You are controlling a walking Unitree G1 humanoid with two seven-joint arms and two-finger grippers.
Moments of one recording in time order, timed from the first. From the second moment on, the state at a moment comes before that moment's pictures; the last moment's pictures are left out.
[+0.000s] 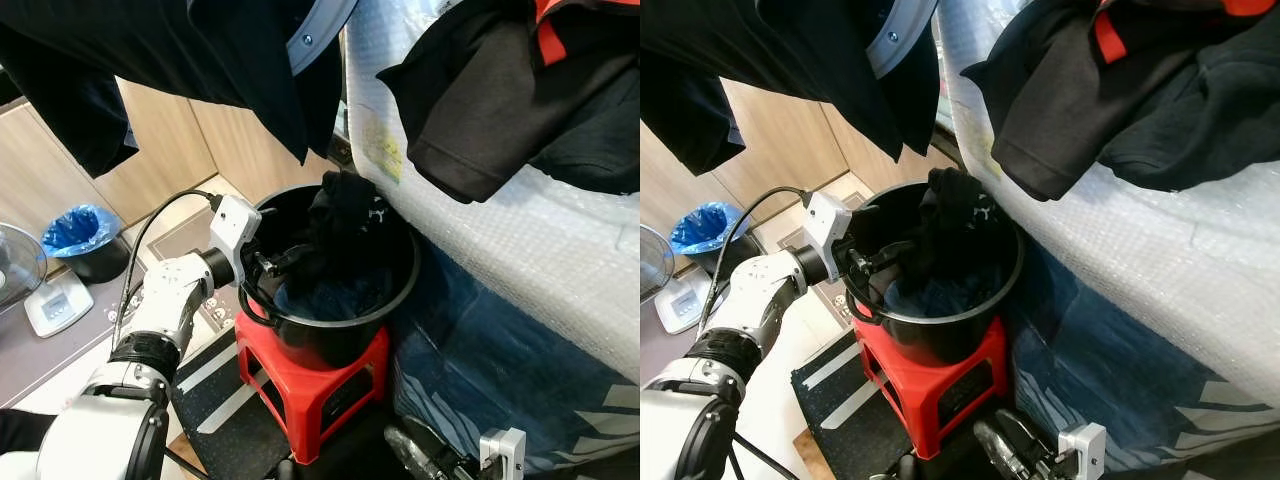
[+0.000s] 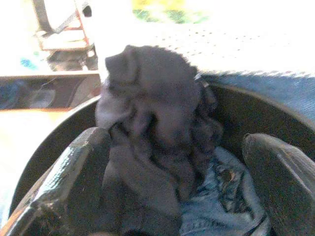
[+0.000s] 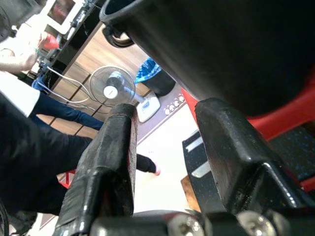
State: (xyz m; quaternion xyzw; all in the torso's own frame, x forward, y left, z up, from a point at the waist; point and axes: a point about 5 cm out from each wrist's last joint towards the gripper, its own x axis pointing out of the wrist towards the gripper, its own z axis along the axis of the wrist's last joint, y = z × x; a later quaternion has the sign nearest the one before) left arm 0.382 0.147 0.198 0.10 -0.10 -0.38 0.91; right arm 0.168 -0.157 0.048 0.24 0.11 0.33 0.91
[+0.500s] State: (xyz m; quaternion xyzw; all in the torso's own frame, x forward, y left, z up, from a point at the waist) left arm 0.375 0.148 0.190 0.10 -0.09 -0.39 0.91; right arm 0.164 -0.163 0.049 0.24 0.12 0.32 0.91
